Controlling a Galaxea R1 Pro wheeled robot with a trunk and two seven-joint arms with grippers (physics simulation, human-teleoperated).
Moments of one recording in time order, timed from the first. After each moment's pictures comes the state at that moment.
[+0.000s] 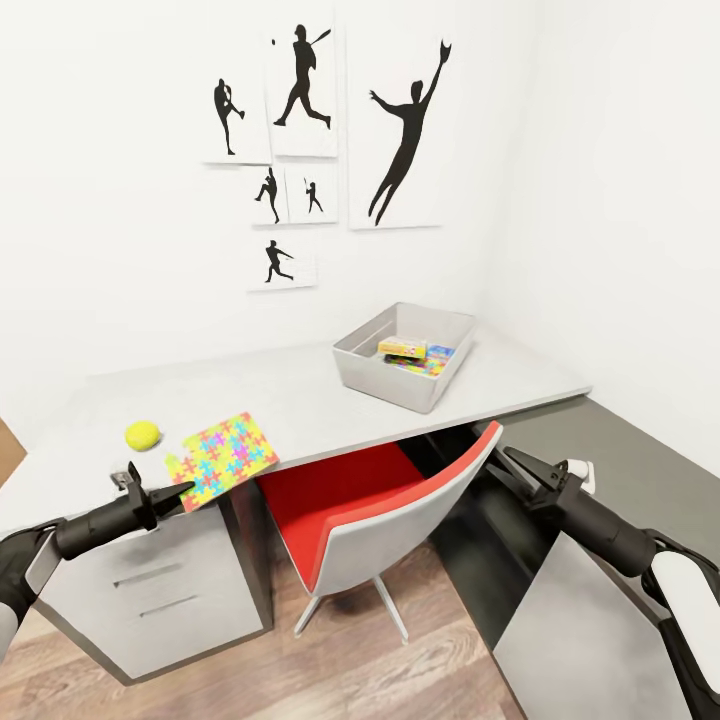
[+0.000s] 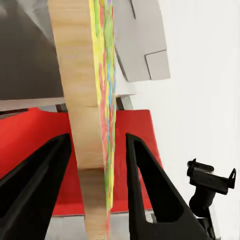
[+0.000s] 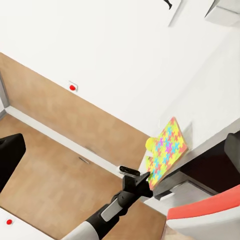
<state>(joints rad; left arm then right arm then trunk) -0.75 0.42 0.33 -0.46 0.25 0.82 -1.45 -0.30 -0.23 -0.24 -1.54 -1.18 0.96 0.68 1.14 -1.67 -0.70</state>
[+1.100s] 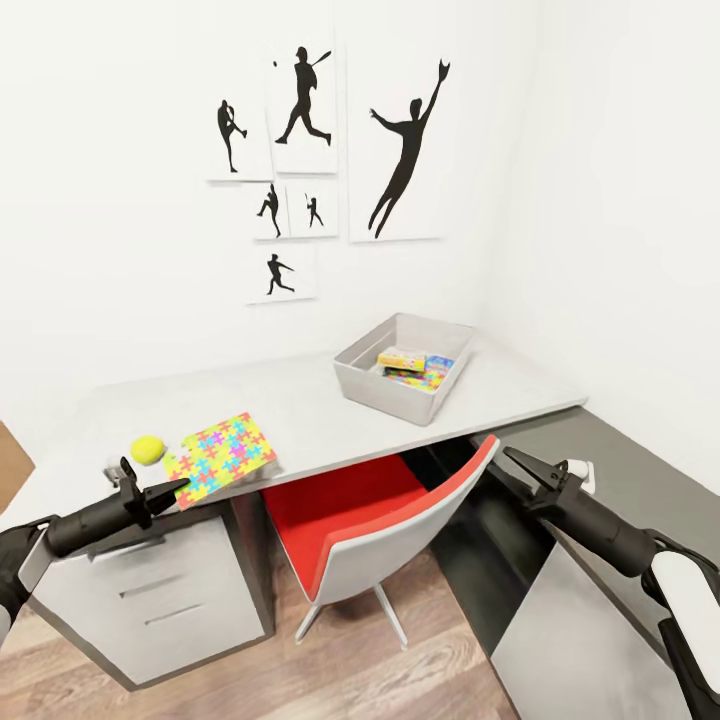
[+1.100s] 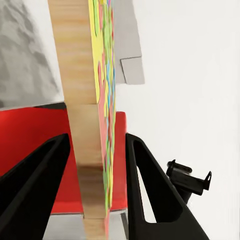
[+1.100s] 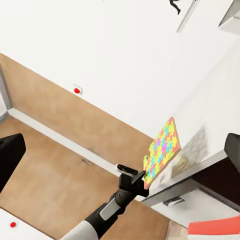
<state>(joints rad) -0.75 0.44 0.33 -0.48 0.24 0.95 -1.49 -0.30 -0.23 -0.23 -1.54 -1.18 0.96 0.68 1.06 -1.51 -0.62</state>
